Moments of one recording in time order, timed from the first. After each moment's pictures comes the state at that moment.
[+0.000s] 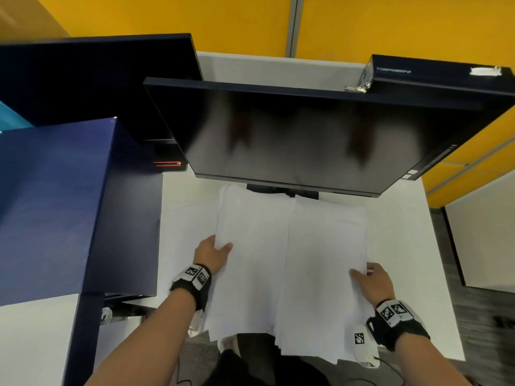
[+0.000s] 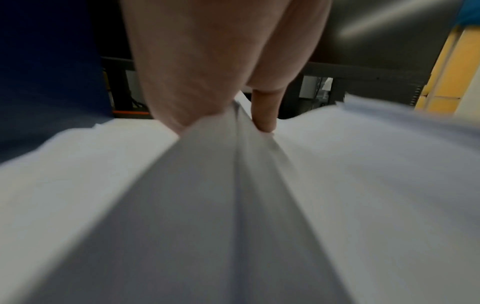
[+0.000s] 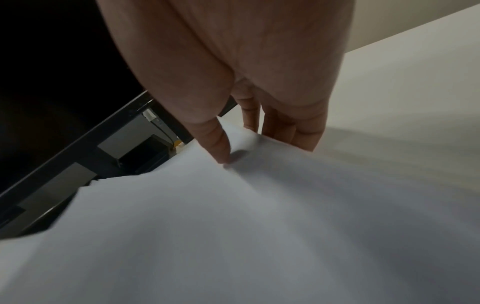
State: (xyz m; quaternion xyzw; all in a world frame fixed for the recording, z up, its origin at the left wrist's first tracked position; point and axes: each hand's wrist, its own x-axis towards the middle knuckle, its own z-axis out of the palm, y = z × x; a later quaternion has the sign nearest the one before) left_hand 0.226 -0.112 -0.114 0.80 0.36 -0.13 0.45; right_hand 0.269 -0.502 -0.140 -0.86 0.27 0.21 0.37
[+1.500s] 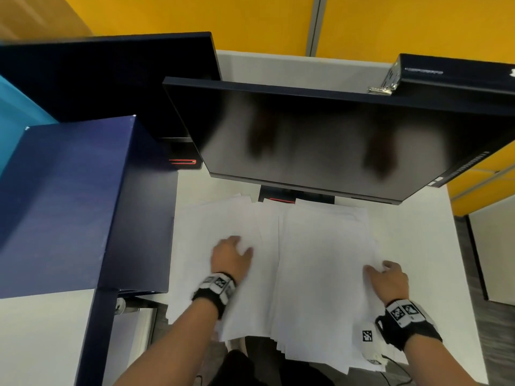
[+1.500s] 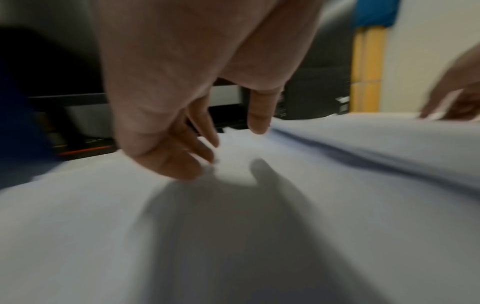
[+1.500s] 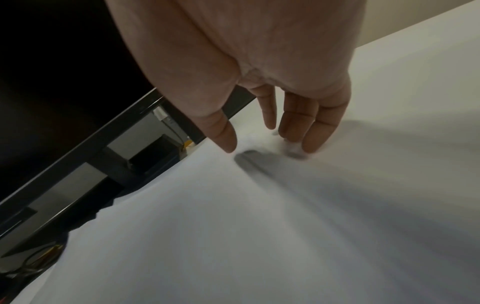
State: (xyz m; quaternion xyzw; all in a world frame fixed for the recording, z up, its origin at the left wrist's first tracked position) left_hand 0.223 -0.131 -0.122 0.88 0.35 -0.11 0.31; right_hand 0.295 -0.491 -0.139 -0.86 0.31 0.20 0.34
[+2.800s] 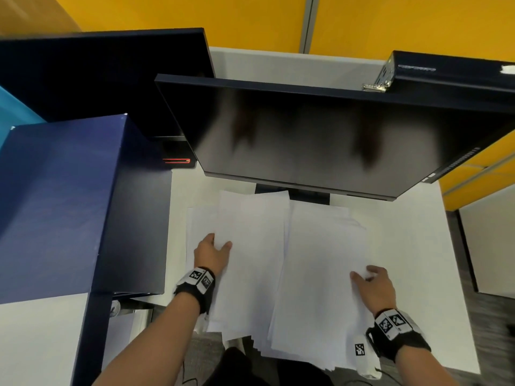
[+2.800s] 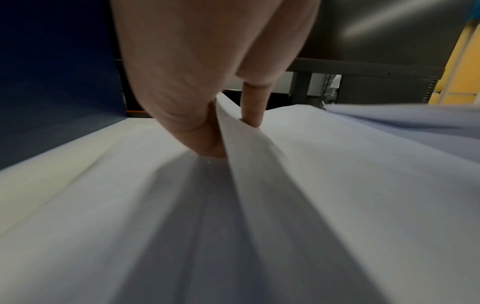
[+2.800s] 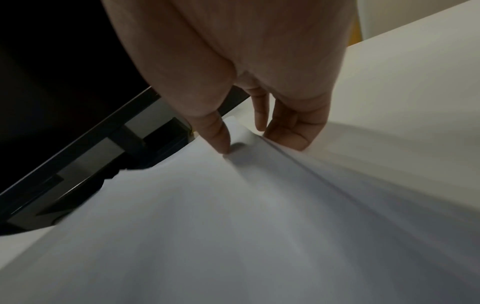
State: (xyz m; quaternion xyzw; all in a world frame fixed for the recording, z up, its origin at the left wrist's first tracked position) left_hand 0.221 -0.099 -0.119 0.78 0.42 -0.10 0.45; right_hand 0.262 -0.476 -0.135 -0.87 0.26 0.20 0.37
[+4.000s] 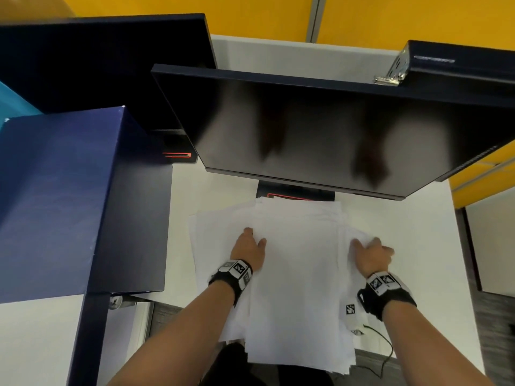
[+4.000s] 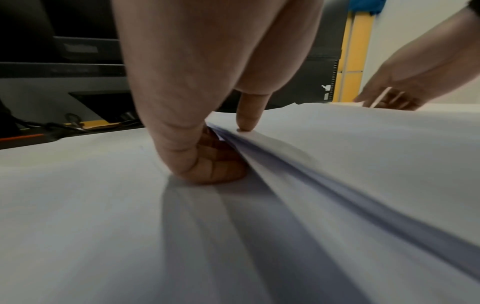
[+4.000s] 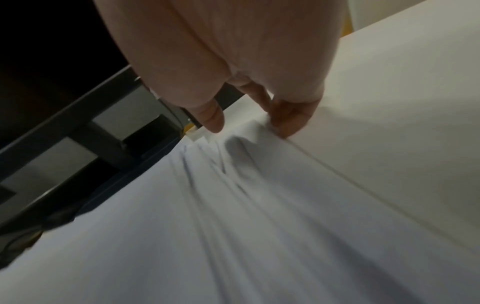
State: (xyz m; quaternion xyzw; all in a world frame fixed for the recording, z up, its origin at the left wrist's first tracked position) left_hand 0.259 -0.167 -0.129 0.85 0.32 -0.19 0.38; right_hand 0.330 -0.441 -0.128 -0.89 0.29 0.20 0.30
